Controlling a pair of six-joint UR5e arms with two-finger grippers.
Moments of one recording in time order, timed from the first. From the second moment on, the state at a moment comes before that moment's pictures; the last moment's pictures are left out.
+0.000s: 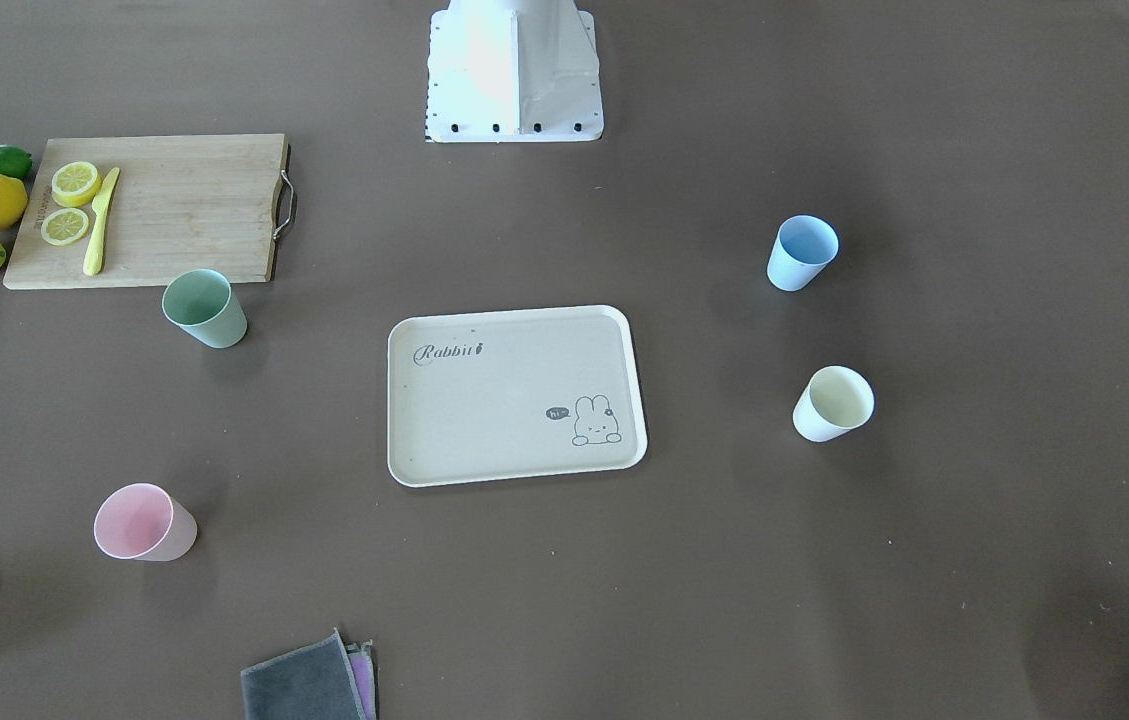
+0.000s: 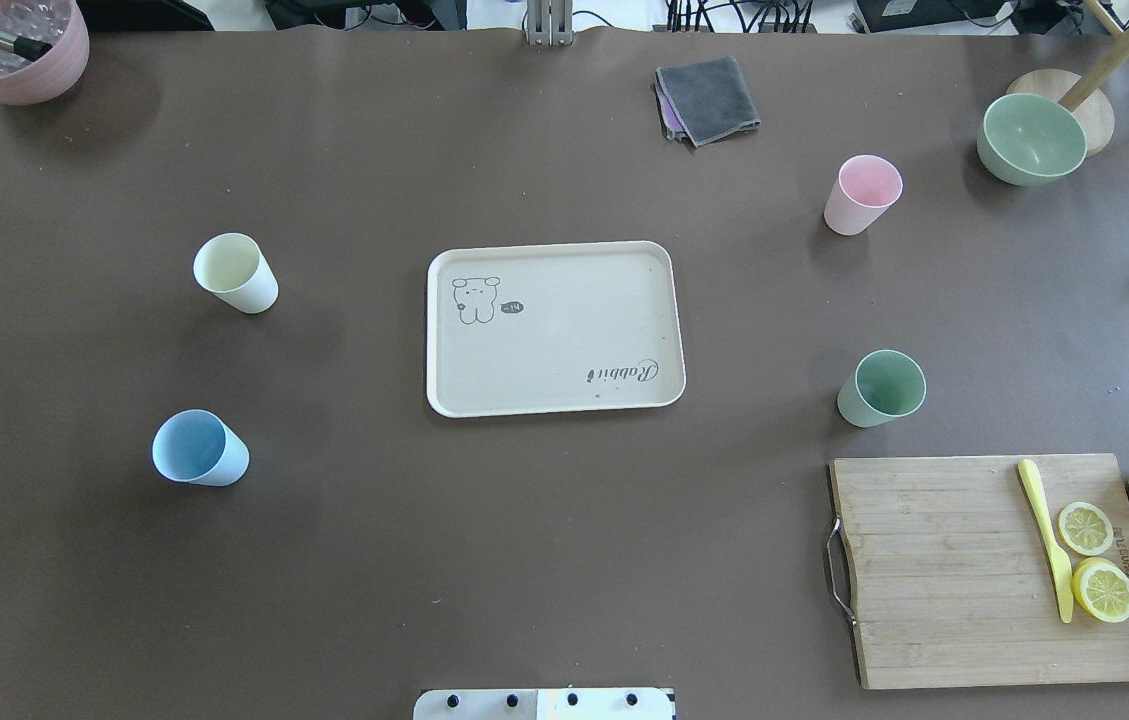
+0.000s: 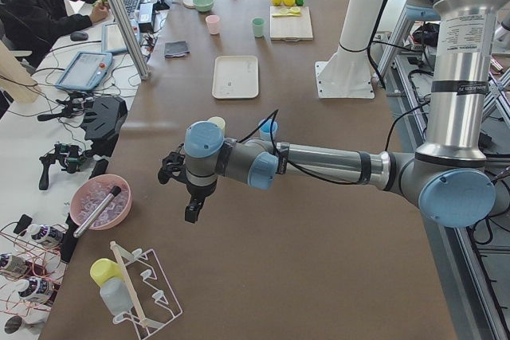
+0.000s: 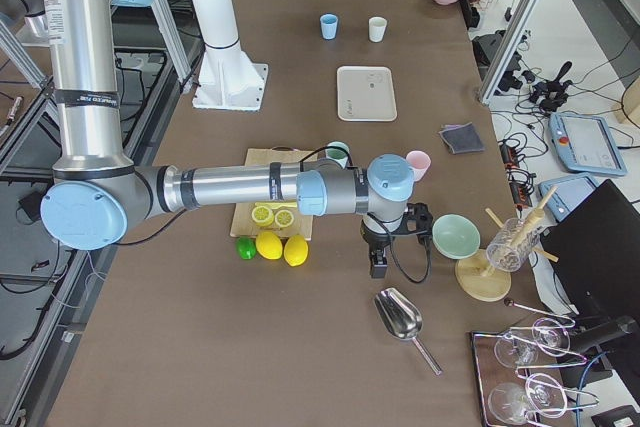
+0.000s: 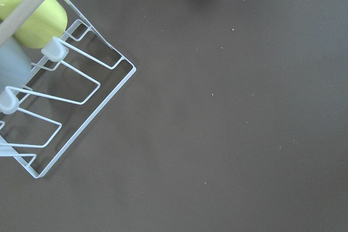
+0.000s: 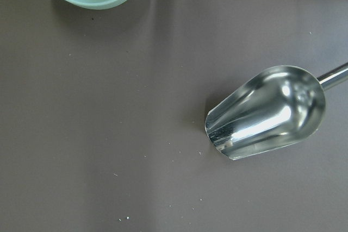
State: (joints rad) left arm -1.50 -1.60 -1.65 -1.80 -2.30 -0.04; right arm 1.49 -1.52 1.66 -1.59 2.32 0.05
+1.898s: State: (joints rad) left arm -0.80 -1.49 -1.98 -2.16 -2.10 -1.06; right arm 1.28 -1.44 1.63 -1.30 2.34 0.45
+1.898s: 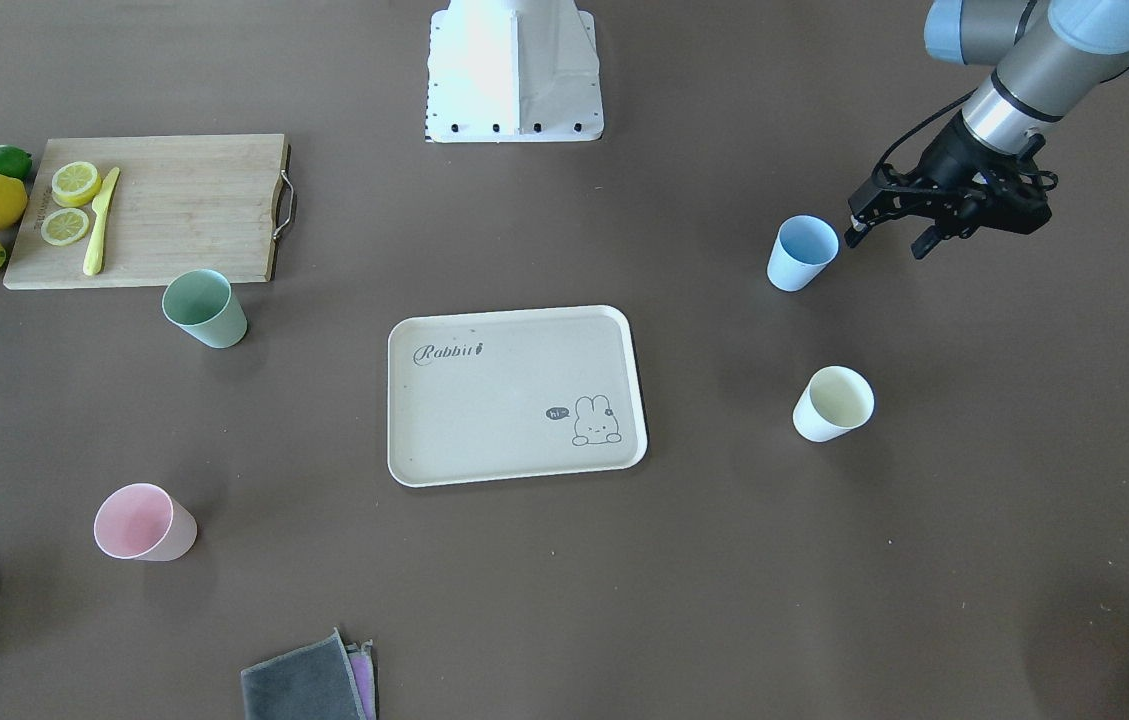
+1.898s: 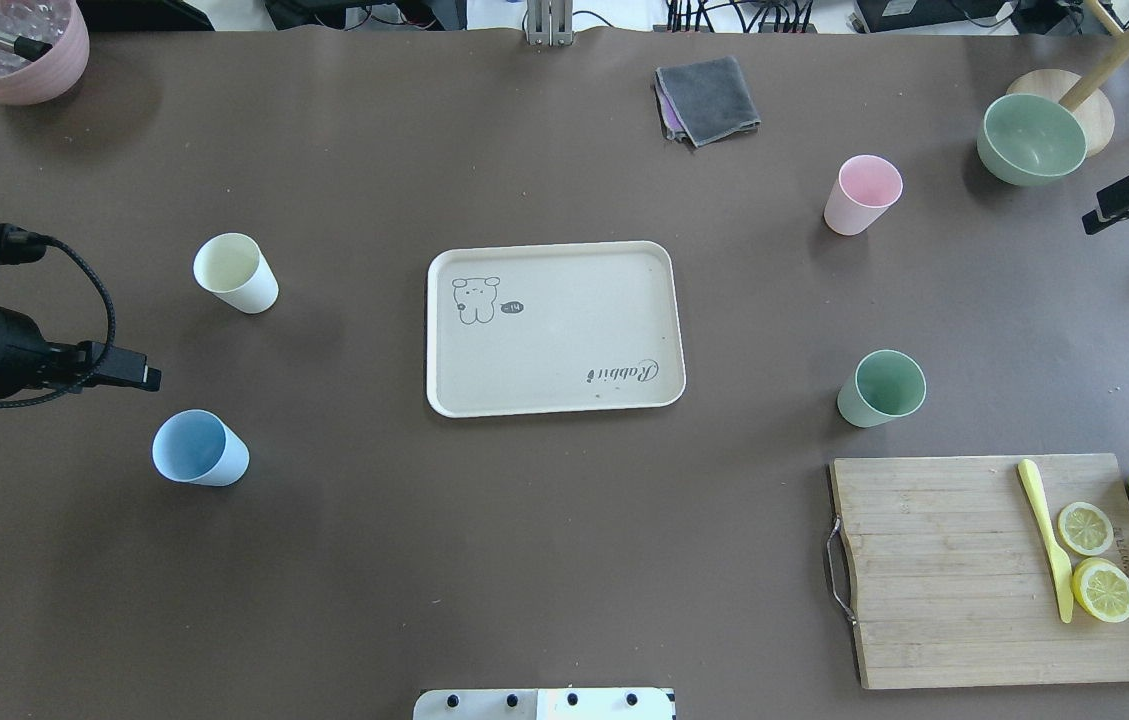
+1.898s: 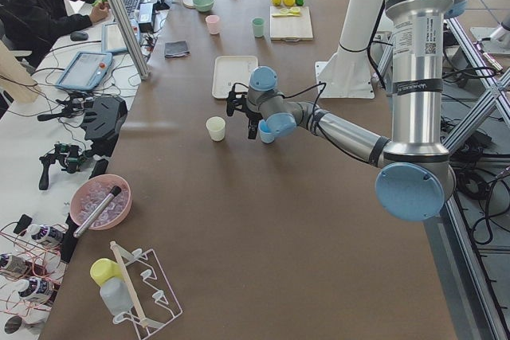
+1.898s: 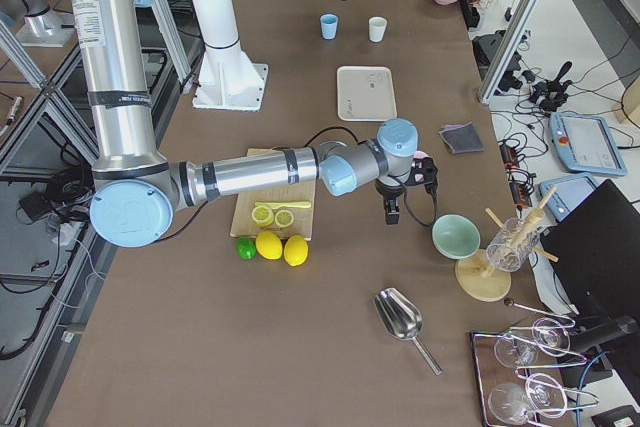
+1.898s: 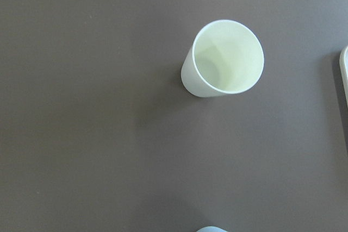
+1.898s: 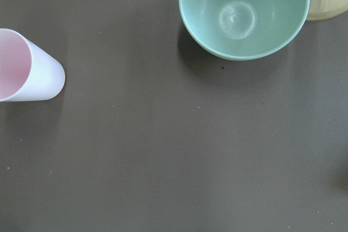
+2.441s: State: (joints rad) left arm -0.68 -1.50 -1.97 -2.16 -2.06 -1.10; right arm 1.26 -1.39 1.64 -1.31 2.34 0.54
